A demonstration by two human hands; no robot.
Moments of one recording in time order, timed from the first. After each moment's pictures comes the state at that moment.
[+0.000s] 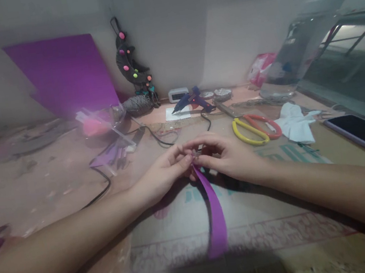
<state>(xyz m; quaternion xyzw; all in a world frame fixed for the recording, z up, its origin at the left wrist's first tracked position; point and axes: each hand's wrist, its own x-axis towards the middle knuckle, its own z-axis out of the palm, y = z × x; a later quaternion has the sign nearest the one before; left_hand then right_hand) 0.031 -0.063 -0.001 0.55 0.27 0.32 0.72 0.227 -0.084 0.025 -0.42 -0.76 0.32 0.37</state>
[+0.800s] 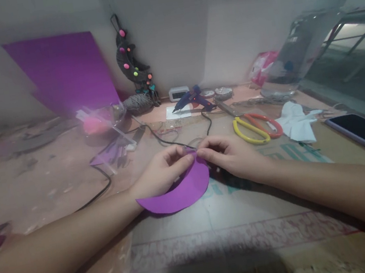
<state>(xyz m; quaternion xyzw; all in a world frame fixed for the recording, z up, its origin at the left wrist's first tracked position) 0.031 -0.063 0.009 0.62 0.36 0.32 0.62 0.231 -0.087 0.021 -0.45 -0.72 0.39 0.37</state>
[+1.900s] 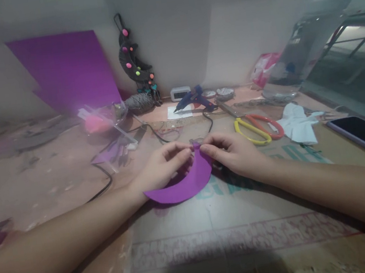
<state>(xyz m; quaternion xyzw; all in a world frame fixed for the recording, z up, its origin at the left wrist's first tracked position) 0.026 -0.054 0.011 0.59 0.36 0.34 0.63 0.233 -0.085 0.021 -0.46 -0.73 0.32 0.38</state>
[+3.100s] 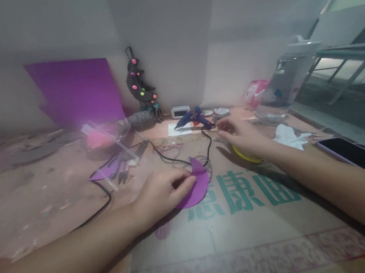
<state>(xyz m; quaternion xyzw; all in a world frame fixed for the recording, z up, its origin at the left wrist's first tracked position) 0.018 -0.057 0.006 0.87 0.35 0.26 0.24 0.294 -0.021 0.034 -0.61 -0.71 0.09 0.34</state>
